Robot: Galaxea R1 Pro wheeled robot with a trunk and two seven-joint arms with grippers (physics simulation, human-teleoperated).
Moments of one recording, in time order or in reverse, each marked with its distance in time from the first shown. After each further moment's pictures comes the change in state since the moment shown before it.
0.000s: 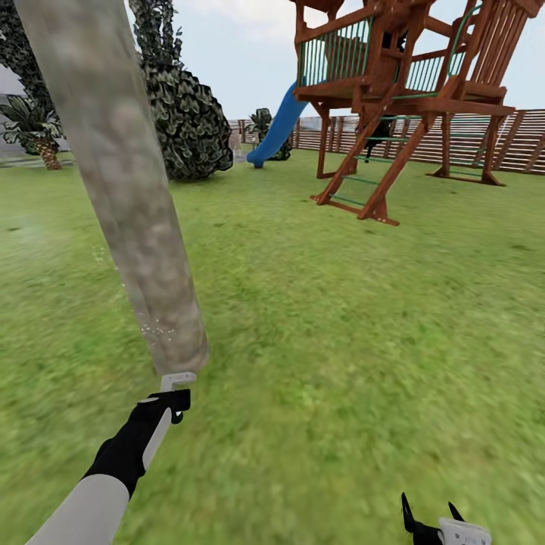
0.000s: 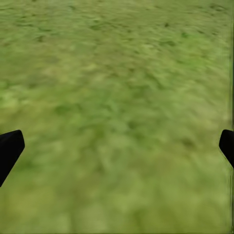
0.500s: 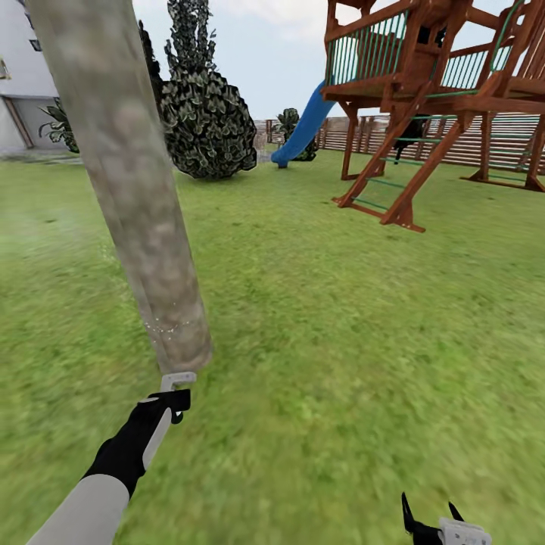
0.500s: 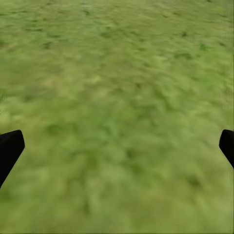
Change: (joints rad) left arm 0.000 0.000 0.000 0.000 0.000 0.000 0.000; right arm 0.000 0.000 0.000 0.000 0.000 0.000 0.000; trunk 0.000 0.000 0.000
